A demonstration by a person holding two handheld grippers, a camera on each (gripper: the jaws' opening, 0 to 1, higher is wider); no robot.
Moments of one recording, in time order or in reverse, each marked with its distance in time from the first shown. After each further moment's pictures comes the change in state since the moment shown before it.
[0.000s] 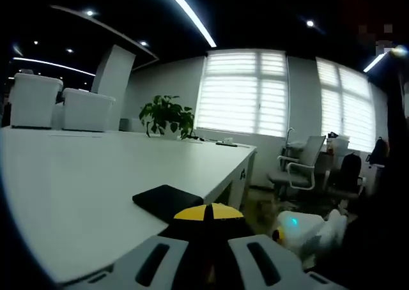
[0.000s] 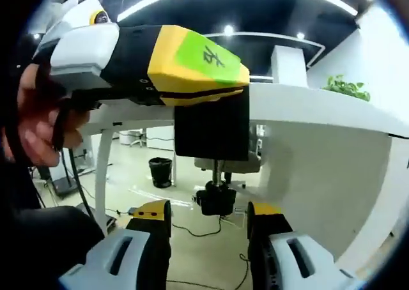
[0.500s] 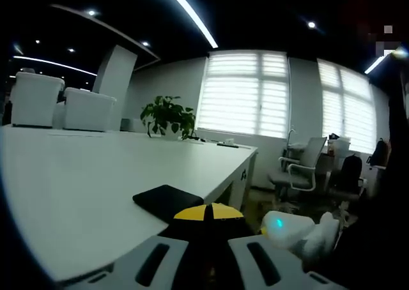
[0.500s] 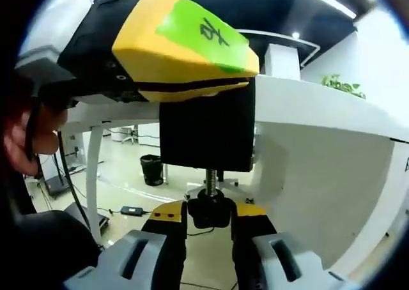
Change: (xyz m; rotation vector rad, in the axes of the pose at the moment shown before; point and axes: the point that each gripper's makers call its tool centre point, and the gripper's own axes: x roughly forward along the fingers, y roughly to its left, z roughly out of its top) left arm -0.001 0.000 0.000 -0.003 -0.006 0.009; right arm 0.013 -0.008 0.000 -0.035 0.032 -0.037
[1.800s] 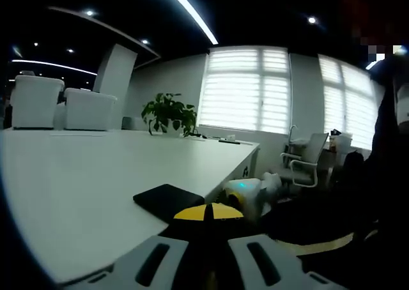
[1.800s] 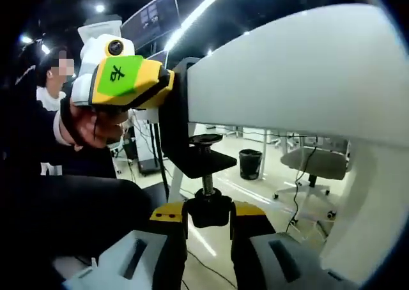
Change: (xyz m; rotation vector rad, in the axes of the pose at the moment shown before) left arm 0.001 0.000 -0.001 0.013 0.025 0.013; right arm -0.013 0.023 0.002 -0.026 -0.013 0.805
